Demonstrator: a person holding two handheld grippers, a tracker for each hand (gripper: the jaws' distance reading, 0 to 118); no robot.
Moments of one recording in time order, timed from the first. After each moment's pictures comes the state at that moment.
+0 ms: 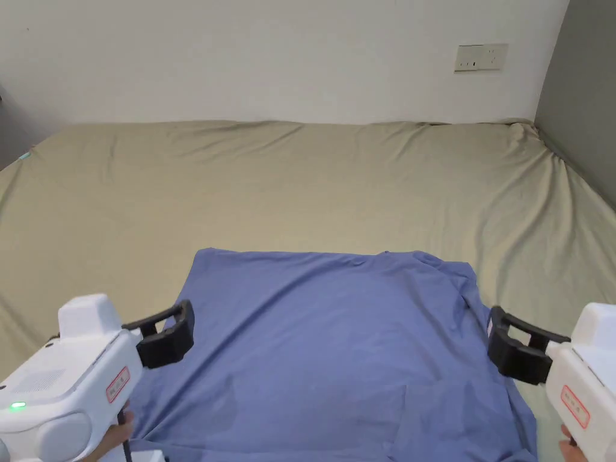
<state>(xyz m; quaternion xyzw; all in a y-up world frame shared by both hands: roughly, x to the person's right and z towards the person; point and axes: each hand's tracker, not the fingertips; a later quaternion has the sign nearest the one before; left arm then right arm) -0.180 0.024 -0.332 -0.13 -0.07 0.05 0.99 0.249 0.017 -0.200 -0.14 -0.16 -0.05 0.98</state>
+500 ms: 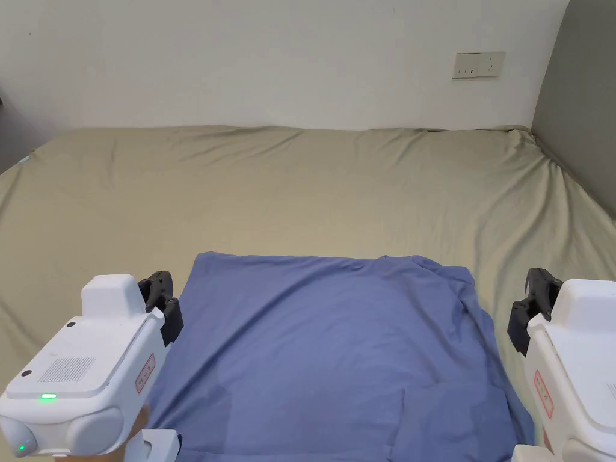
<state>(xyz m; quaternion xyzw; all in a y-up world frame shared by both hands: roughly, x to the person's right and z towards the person) -0.164 0.030 -0.325 -0.10 -0.08 0.00 0.99 0.237 0.033 -0.209 -0.08 -0.19 0.03 0.98</state>
